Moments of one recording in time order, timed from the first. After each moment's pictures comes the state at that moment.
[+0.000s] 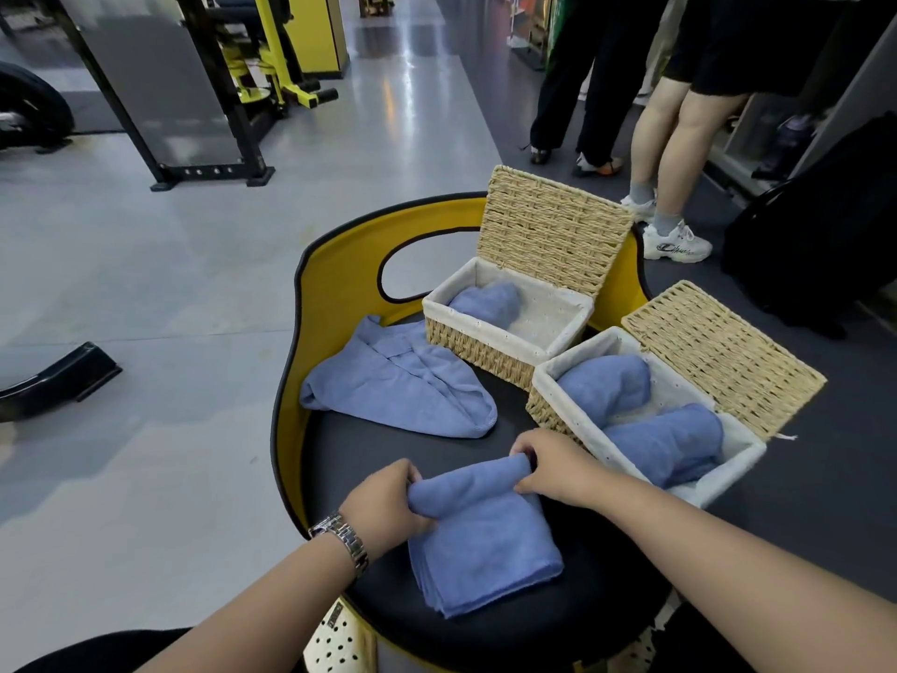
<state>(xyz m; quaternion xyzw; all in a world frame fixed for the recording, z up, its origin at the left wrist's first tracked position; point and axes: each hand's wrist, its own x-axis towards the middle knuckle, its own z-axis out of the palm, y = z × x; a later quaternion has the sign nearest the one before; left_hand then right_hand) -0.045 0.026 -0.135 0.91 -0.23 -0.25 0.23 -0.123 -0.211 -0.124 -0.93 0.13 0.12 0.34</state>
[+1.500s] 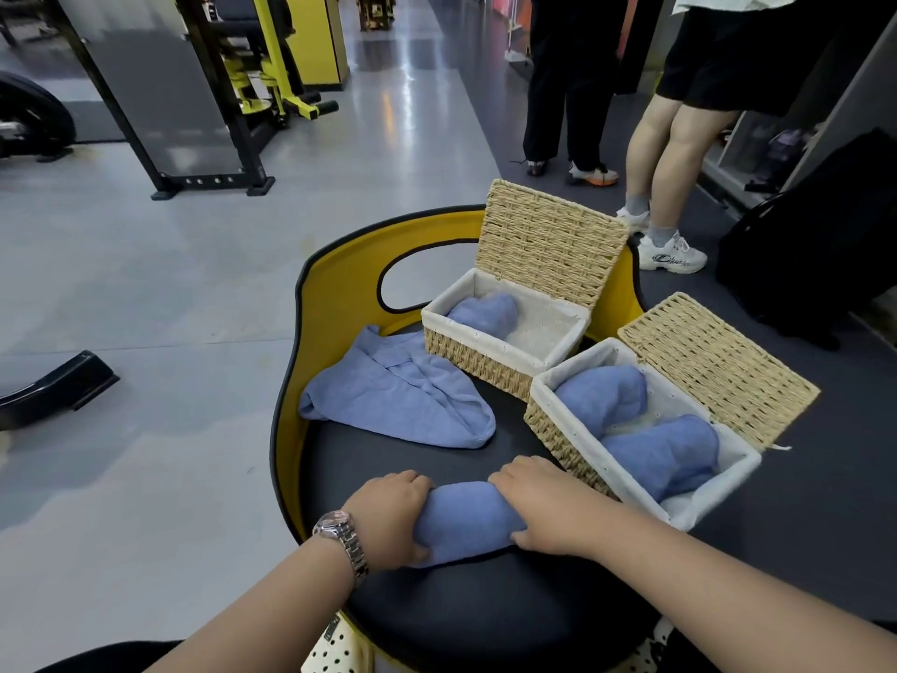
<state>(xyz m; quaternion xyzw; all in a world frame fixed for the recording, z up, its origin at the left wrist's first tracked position) -0.041 0.020 -0.122 0.88 -0.44 -0.18 -0.02 -0.140 -0.187 -0.111 -0.98 -0.09 0.14 0.04</state>
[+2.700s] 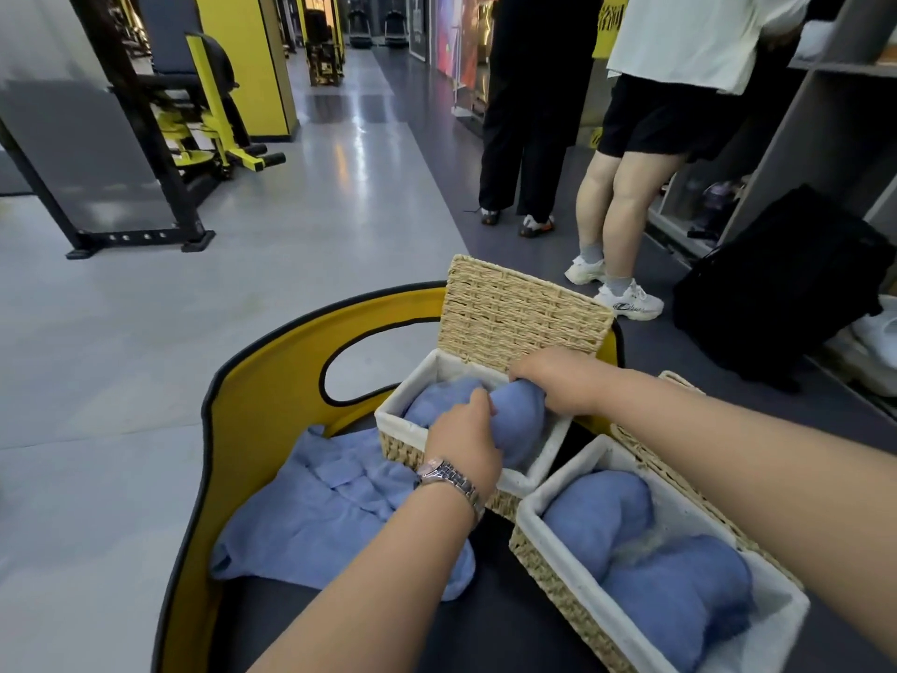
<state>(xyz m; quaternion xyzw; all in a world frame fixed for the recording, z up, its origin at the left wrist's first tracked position) 0.070 -0.186 -0.061 0.91 -0.33 -0.10 0.23 0.053 -0.371 -0.032 -1.00 -0.02 0.09 -0.01</state>
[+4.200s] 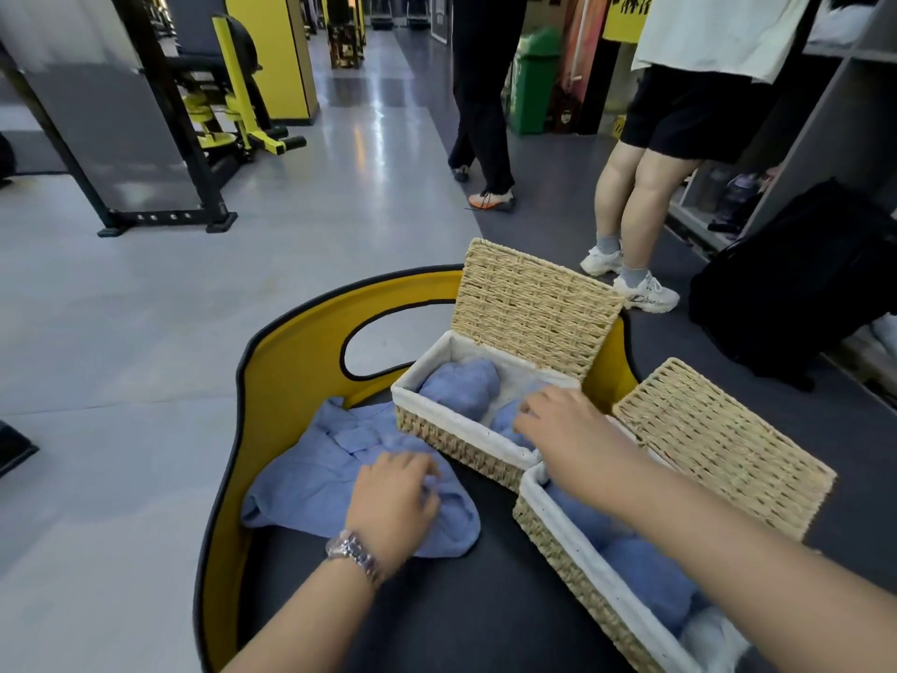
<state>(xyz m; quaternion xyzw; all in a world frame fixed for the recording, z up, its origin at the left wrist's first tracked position) 0.048 -0.071 -0.117 0.91 -0.36 0.01 0.19 -0.046 -0.272 -0.022 -1.00 -0.02 0.02 -0.09</state>
